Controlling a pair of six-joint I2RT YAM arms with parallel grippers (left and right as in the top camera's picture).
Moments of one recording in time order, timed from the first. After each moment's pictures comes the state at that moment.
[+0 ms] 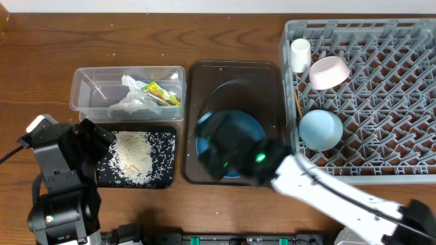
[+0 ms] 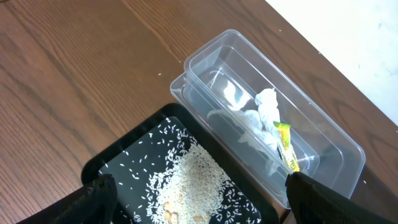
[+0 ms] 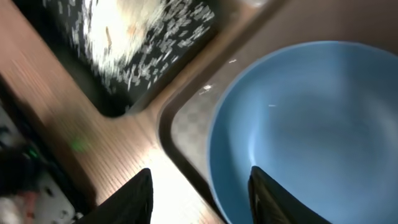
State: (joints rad) left arm 0.23 0.78 1.02 -0.96 -0.22 -0.57; right arm 1.00 1.55 1.16 -0.62 -0.06 0.26
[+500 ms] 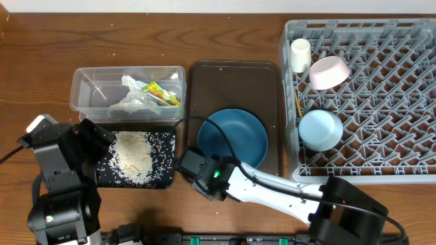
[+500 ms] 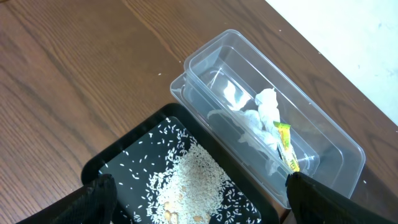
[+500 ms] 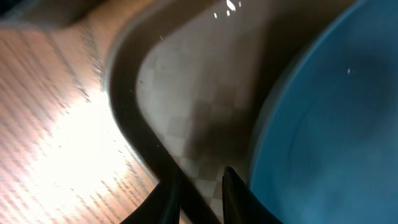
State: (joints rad) left arm 0.23 0.78 1.02 -0.96 -0.22 -0.57; right arm 1.13 1.82 1.15 -0.61 0.13 0.16
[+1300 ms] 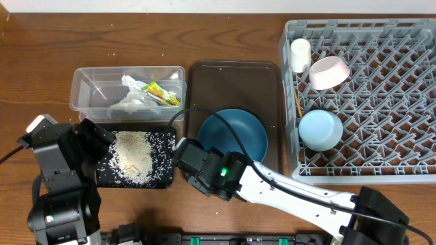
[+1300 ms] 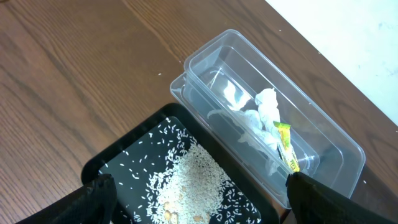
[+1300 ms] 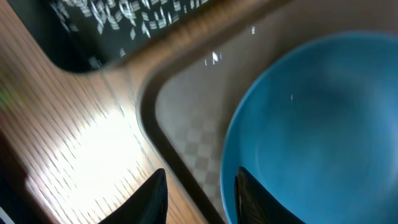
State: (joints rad) left arm 0.23 0.78 1.02 -0.96 -0.22 -0.57; right arm 1.13 1.71 1.24 -0.72 0.13 0.15
